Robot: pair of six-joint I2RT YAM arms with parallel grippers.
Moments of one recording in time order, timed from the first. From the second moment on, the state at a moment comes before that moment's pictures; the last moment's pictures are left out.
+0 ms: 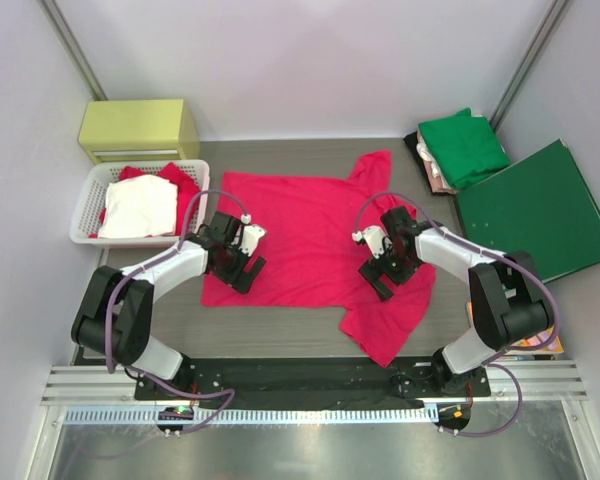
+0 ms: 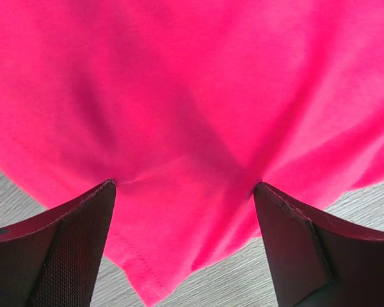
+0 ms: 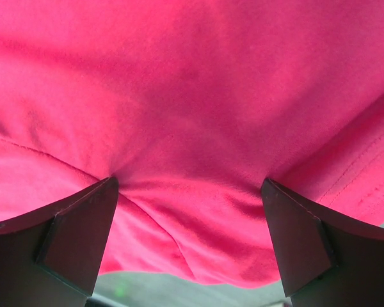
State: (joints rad) left arm -0.39 1.50 0.81 -0.47 0.10 0.24; right arm 0.33 1.57 0.89 -0.67 -0.12 -0.44
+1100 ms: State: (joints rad) left arm -0.33 1.53 1.26 -0.49 0.00 0.29; right arm 0.29 1.42 1.33 -0.71 -0.09 -0.35
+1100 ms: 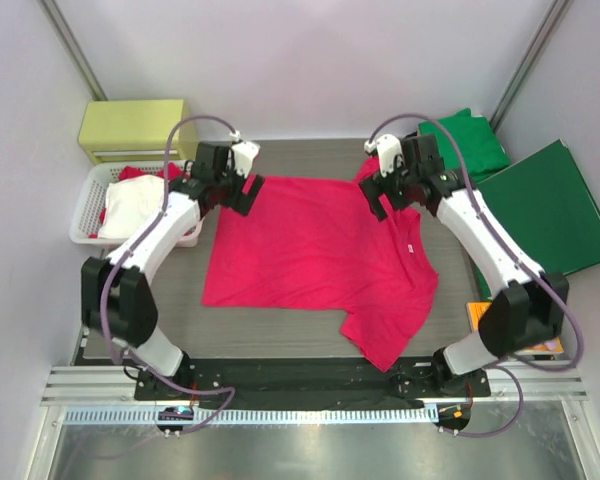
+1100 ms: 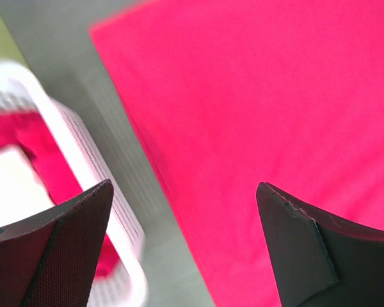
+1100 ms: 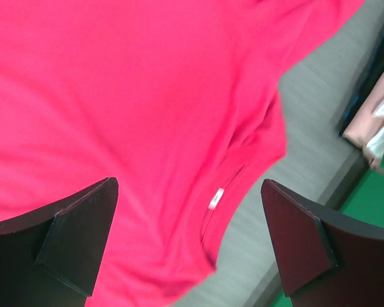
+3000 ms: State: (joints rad) left arm -0.16 2.12 1.75 -0.43 0.07 0.21; right arm 0.03 2.62 2.34 -0.44 -0.12 -0.06
